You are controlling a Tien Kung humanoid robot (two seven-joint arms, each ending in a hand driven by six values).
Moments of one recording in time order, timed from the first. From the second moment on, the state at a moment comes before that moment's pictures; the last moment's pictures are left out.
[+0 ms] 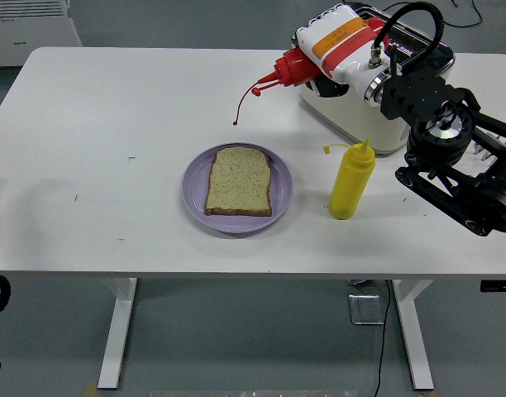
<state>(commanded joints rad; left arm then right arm) -0.06 0.00 -1.94 -1.37 0.48 0.09 0.03 1.07 -0.29 0.51 1.20 -2.27 -0.12 -0.22</state>
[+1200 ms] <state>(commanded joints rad) -0.07 0.00 -1.94 -1.37 0.48 0.08 0.03 0.97 -0.27 0.68 1.25 -2.27 -0.24 -0.27</state>
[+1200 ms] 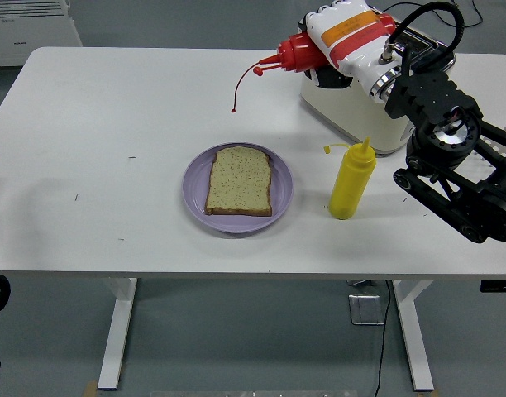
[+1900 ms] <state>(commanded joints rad) -0.06 0.00 -1.93 -1.37 0.48 0.09 0.03 0.59 -0.25 1.12 1.39 -1.42 -0.56 0.21</state>
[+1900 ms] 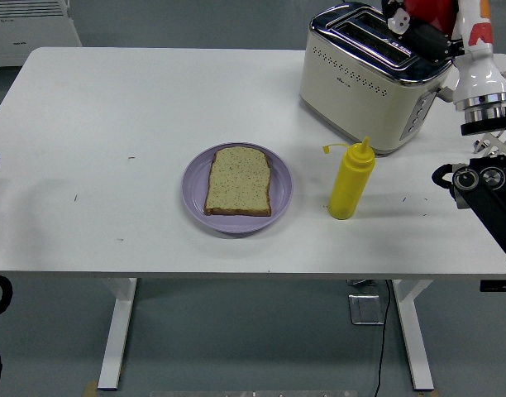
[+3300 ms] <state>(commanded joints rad) -0.07 0.00 -1.92 -1.37 0.48 0.09 0.03 0.35 -0.28 1.18 1.25 -0.77 -0.65 0.39</state>
